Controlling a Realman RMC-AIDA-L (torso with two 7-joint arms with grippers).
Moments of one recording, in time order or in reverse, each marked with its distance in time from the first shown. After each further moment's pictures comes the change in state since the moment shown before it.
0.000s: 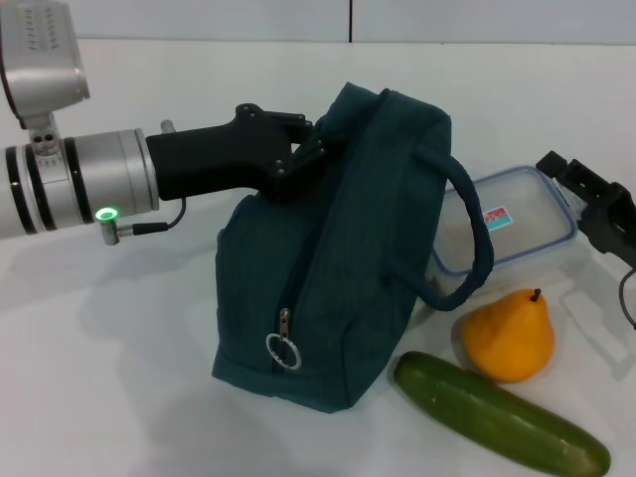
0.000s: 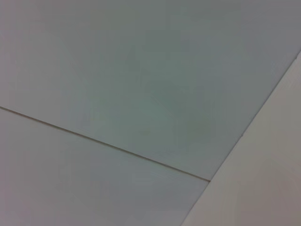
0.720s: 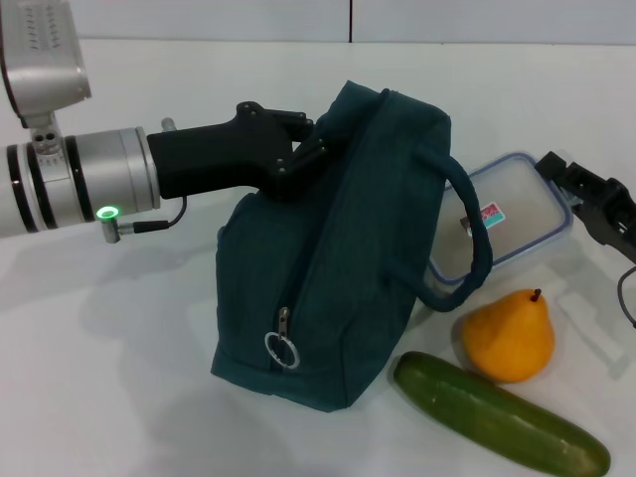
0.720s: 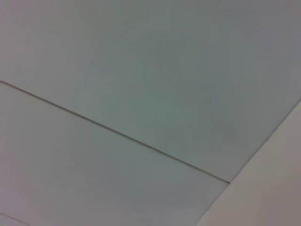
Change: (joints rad) left arm -0.003 0.000 0.000 -0.001 -0.001 -0.003 0.009; right arm 0.004 0.000 -0.004 0.001 -0.002 -0.046 -0.074
